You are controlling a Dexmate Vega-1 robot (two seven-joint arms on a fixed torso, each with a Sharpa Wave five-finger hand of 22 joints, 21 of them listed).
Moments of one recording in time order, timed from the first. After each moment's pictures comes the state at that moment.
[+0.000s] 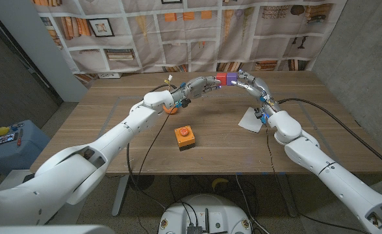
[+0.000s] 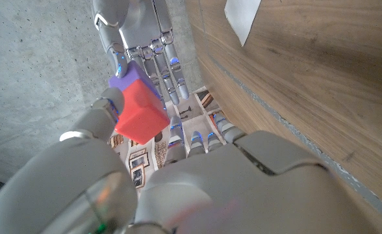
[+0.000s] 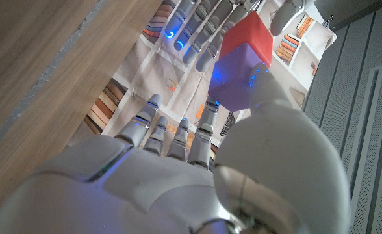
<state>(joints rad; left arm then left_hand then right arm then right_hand) 0.48 0.38 0.66 -1.20 -0.53 -0.16 -0.50 0.50 -0.09 0.77 -0.19 0.20 0.24 0.08 0.26 0.19 -0.07 0.06 0.20 0.18 -0.15 0.08 0.19 0.17 0.03 0.03 0.19 0.17 -0.92 -0.61 -0.40 -1.60 0.35 0.32 -0.12 1.00 -0.03 0.35 -0.16 0.22 0.74 -0.08 0.66 0.24 0.18 -0.09 0.22 0.20 0.02 0.01 0.31 0.29 0.33 -0.01 0.19 0.16</state>
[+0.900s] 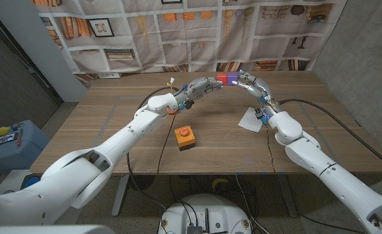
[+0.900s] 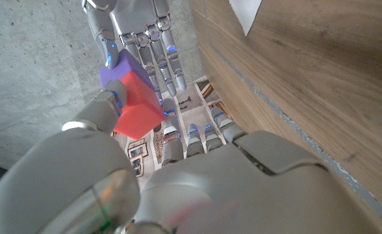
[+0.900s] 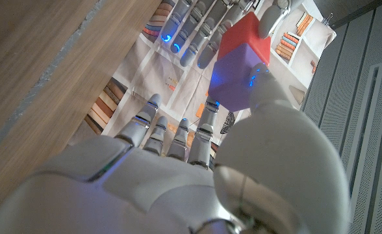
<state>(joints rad) 0.50 0.35 0.65 -1.20 -0.52 -0.18 -0.42 0.60 -0.08 0.76 -0.19 0.20 0.48 0.04 0.32 0.19 0.03 0.00 0.22 0.18 -0.04 0.03 0.18 0.17 0.11 0.04 0.20 0.17 -0.93 -0.61 -0.40 -1.61 0.36 0.32 -0.13 1.00 -0.03 0.35 -0.16 0.23 0.74 -0.08 0.66 0.23 0.18 -0.09 0.22 0.20 0.02 0.01 0.31 0.29 0.33 -0.01 0.19 0.16</state>
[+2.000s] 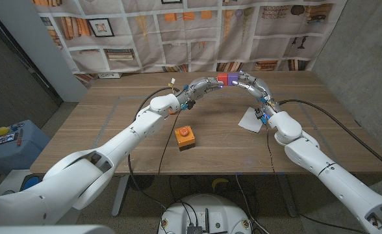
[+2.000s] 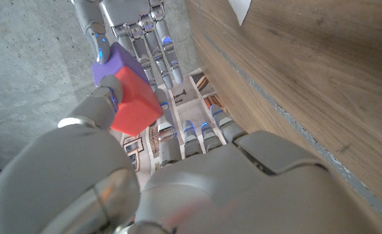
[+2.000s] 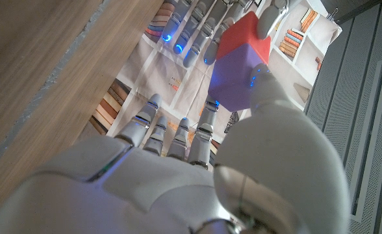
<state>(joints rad) 0.50 0.34 0.66 -1.20 -0.49 -0.18 -0.36 0.65 -0.06 0.73 -0.18 0.19 0.66 0.01 0.36 0.19 0.10 -0.04 0.22 0.18 0.00 -0.01 0.18 0.17 0.15 0.04 0.20 0.17 -0.92 -0.60 -0.40 -1.59 0.37 0.31 -0.12 1.00 -0.03 0.34 -0.16 0.23 0.75 -0.07 0.66 0.22 0.19 -0.08 0.22 0.20 0.02 0.01 0.31 0.30 0.33 -0.01 0.19 0.16</state>
